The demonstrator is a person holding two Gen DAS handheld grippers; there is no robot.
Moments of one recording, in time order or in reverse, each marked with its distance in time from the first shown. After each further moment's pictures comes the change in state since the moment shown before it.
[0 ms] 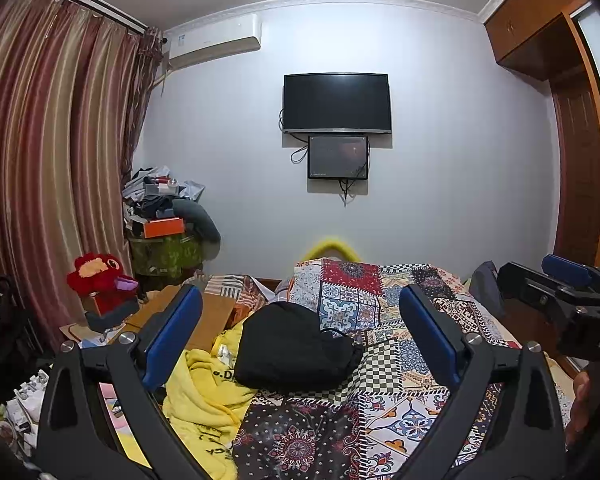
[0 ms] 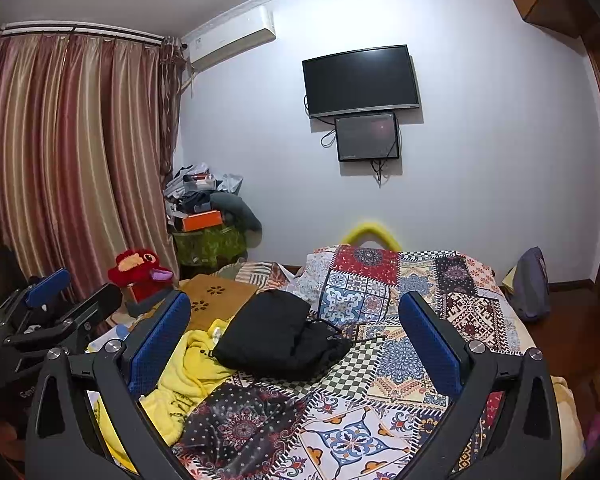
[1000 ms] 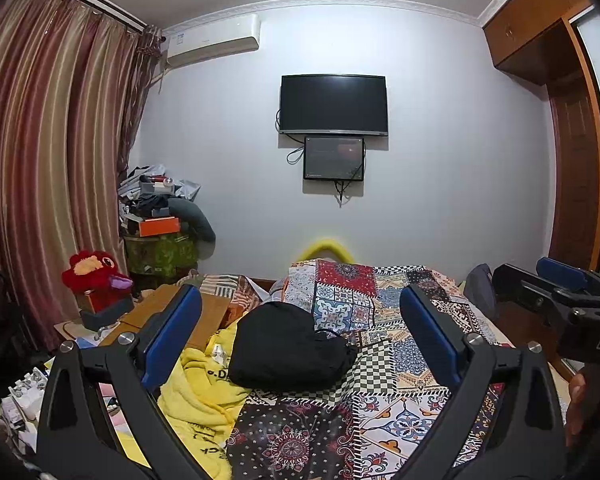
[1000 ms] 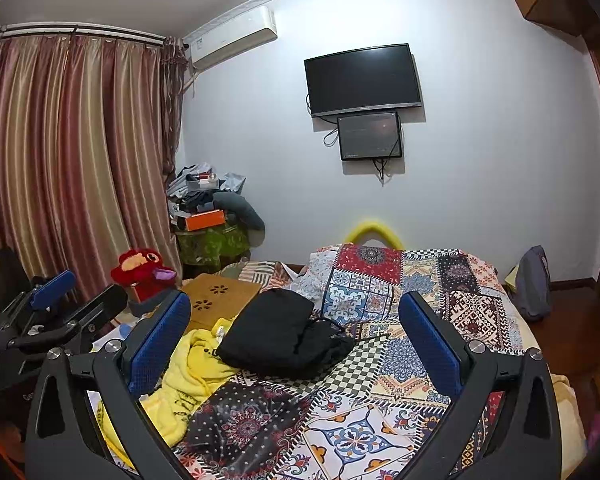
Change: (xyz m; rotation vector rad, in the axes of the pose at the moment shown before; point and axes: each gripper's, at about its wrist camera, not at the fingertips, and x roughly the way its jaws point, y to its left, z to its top) left arm 0.000 -0.004 -0.005 -0.011 -0.004 -0.015; right arm -0.002 0.003 0.001 0.002 0.004 0.006
